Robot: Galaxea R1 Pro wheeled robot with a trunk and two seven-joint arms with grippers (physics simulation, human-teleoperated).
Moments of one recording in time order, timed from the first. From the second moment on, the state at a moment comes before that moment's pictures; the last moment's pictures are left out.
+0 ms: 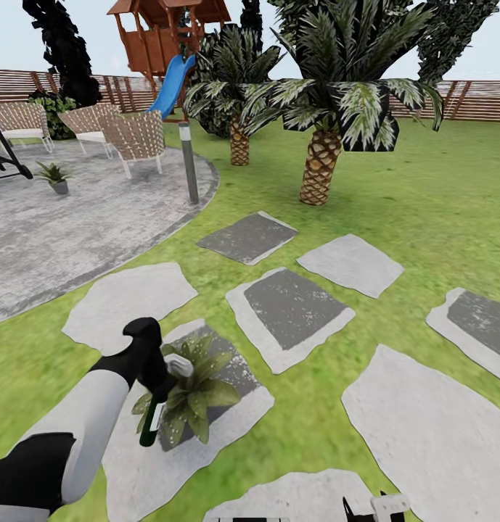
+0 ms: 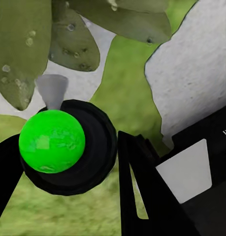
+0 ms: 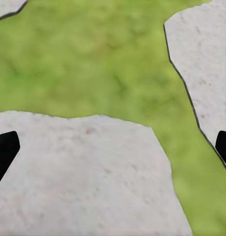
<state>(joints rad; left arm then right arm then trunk) -0.97 0.00 0.04 -0.61 -1.44 0.99 -1.48 -0.37 -0.09 -0.14 -0.04 0.23 -0.67 0.02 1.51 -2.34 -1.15</state>
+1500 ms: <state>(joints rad) -0.97 -0.01 0.04 -0.60 -1.76 0.97 -1.56 -0.37 -0.09 -0.14 -0.04 0.23 -0.67 0.02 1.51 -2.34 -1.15</state>
